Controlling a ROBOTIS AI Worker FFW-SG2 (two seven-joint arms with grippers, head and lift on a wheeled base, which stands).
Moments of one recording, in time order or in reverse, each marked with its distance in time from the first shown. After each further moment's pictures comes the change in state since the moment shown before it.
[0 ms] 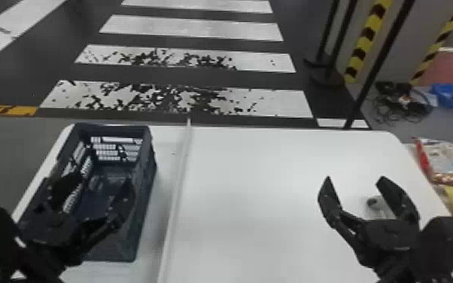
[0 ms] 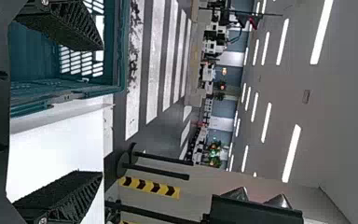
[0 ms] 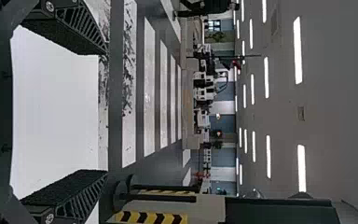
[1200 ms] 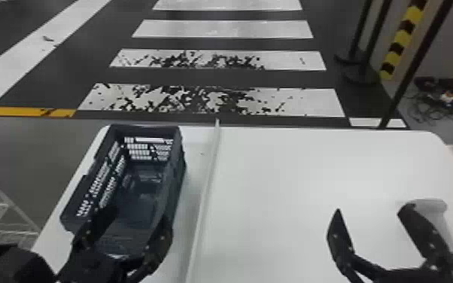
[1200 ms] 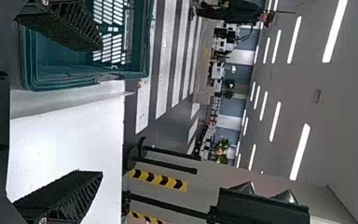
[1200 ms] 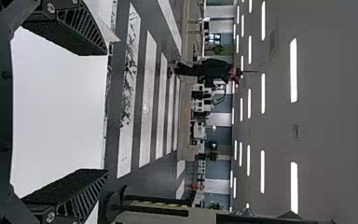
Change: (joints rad) left arm 0.206 -0.011 -0.031 -0.075 -0.035 -0.098 0.009; right arm 0.206 -0.015 0.145 -0.082 0.145 -0.135 -0.077
